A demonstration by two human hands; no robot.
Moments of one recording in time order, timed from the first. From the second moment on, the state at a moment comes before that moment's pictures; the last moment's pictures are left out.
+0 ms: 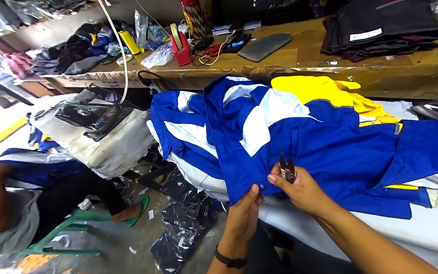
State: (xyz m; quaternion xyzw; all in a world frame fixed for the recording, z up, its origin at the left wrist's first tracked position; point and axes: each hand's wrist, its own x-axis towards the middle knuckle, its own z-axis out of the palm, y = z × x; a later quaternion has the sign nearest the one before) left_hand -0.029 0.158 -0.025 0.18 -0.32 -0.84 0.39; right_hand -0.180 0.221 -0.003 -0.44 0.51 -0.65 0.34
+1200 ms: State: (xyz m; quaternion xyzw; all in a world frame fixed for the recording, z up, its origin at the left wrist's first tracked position) left_hand -0.057 0.178 -0.012 0.25 -0.34 -0.78 0.46; right_hand -0.166 0.279 -0.016 -0.47 0.72 -0.51 -0.04
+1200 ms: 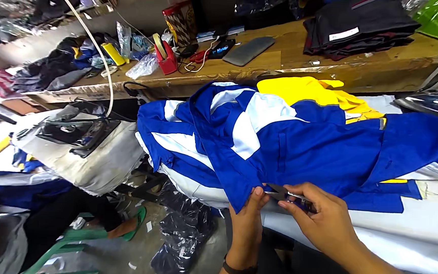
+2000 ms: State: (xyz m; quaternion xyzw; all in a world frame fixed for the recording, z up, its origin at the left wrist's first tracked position) left_hand -0.057 0.180 -0.016 0.26 -0.43 -0.76 0.42; right_hand -0.183 0.266 0.003 -0.44 0.70 -0.56 0.10
